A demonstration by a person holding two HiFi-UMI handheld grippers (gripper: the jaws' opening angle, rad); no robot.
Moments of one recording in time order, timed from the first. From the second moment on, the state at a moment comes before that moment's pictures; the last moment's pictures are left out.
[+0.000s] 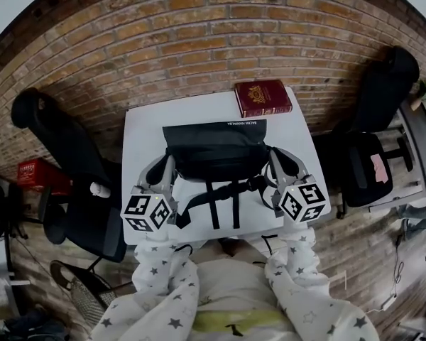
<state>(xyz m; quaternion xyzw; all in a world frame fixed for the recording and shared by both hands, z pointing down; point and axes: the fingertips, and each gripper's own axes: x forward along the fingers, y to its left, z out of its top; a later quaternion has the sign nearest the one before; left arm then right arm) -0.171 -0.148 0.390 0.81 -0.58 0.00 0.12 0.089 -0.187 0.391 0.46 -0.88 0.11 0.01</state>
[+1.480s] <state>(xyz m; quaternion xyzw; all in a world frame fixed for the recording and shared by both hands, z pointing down) -0.174 -0.132 0.320 0.80 -0.61 0.00 0.03 0.098 -0.177 0.319 0.46 -0.88 0.08 -0.07</state>
